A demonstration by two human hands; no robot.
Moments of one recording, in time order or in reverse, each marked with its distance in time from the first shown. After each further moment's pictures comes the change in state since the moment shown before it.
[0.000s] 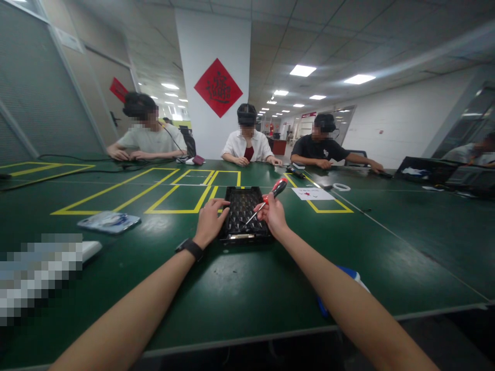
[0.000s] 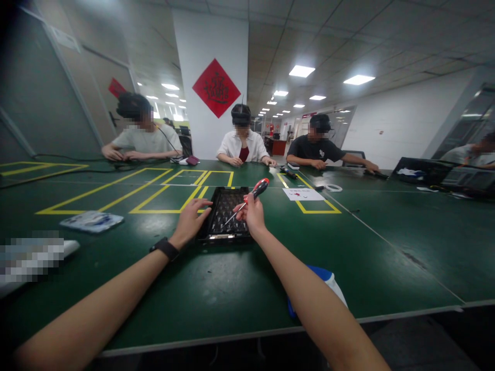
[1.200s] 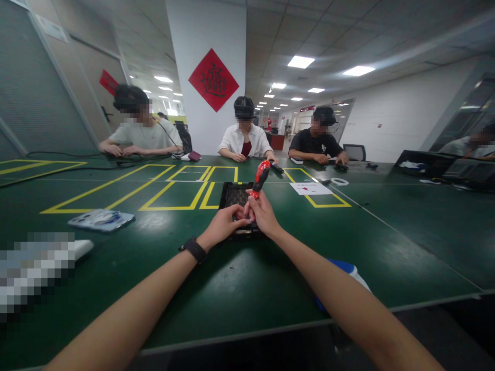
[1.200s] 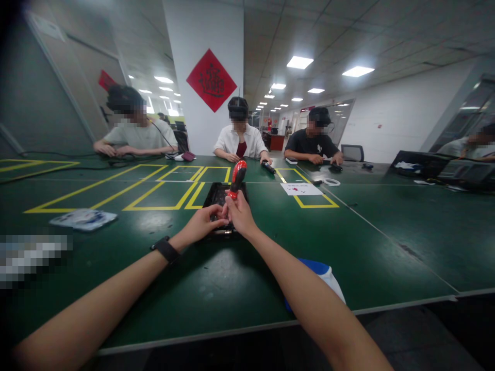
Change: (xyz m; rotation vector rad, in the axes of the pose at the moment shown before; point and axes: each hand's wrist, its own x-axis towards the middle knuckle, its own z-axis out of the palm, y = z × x) left_hand -0.011 0.041 0.011 -0.241 -0.382 0.070; right_hand -0.016 0.002 0.013 -0.265 -0.283 -0.209
